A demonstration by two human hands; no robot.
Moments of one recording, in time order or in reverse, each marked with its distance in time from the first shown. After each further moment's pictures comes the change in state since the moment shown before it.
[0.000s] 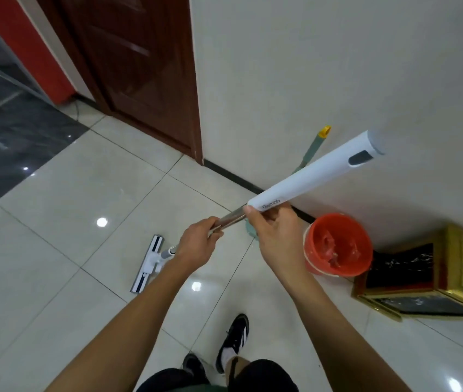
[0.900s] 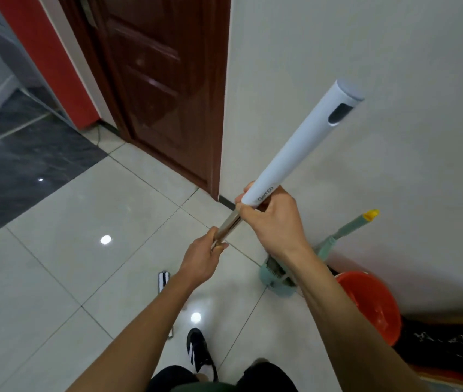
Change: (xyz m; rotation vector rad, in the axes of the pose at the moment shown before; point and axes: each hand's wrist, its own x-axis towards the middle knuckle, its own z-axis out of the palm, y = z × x) left_hand 0.134 -0.030 -0.096 -0.118 0.077 -0.048; right_hand 0.175 -0.109 0.095 -0.081 -0.182 -0.174
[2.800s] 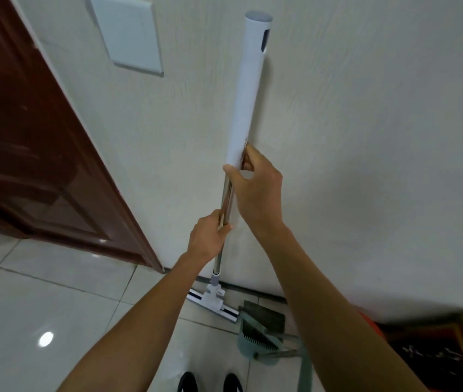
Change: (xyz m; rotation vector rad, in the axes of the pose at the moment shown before) left_hand 0.428 0.184 0.057 0.082 -0.178 0.178; right_hand 0.368 0.006 -0.149 -0.203 0.604 -0.197
